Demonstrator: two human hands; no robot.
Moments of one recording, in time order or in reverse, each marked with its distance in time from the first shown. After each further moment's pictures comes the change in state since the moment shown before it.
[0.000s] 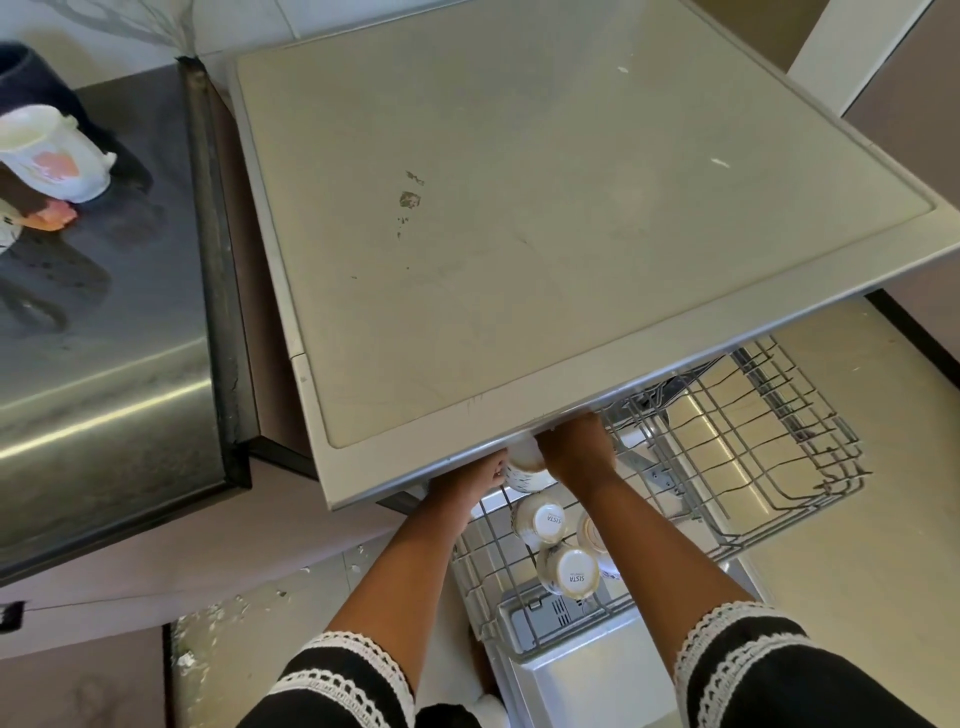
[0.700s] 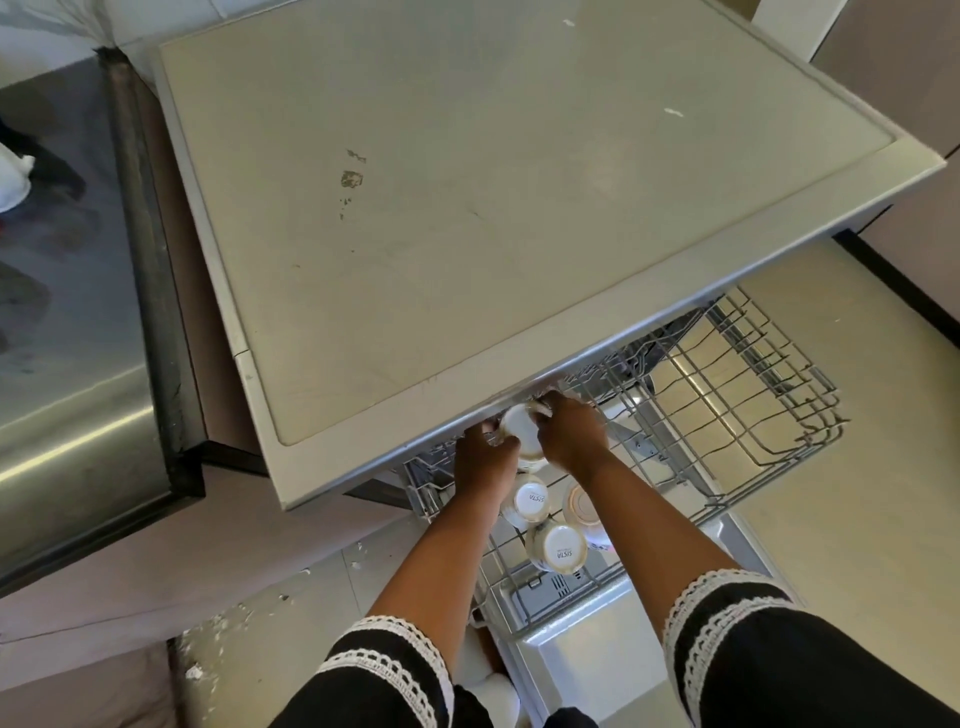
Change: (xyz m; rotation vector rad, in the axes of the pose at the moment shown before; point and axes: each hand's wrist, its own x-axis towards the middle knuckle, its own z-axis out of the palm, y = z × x) left_hand 0.003 -0.020 0.041 0.526 0.238 0.243; right_hand 0.012 0.038 0.008 0.004 -0.063 -0.044
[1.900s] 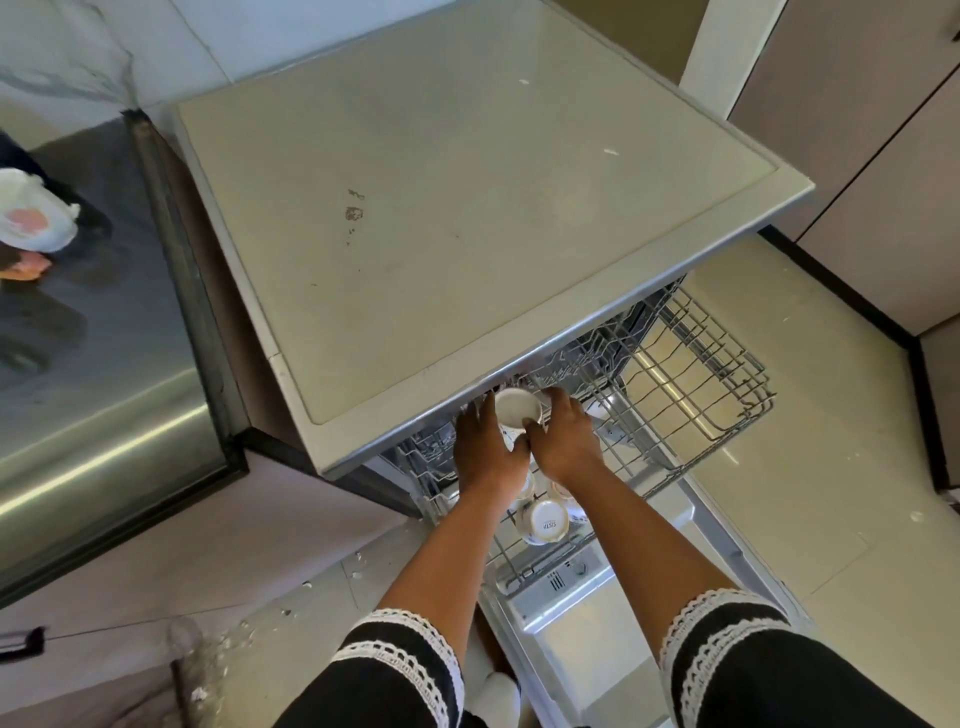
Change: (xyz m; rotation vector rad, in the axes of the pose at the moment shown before) left_hand -0.050 0.010 -0.008 0.385 0.059 0.400; right_hand -0.072 -0.008 -0.019 0.145 0.148 0.054
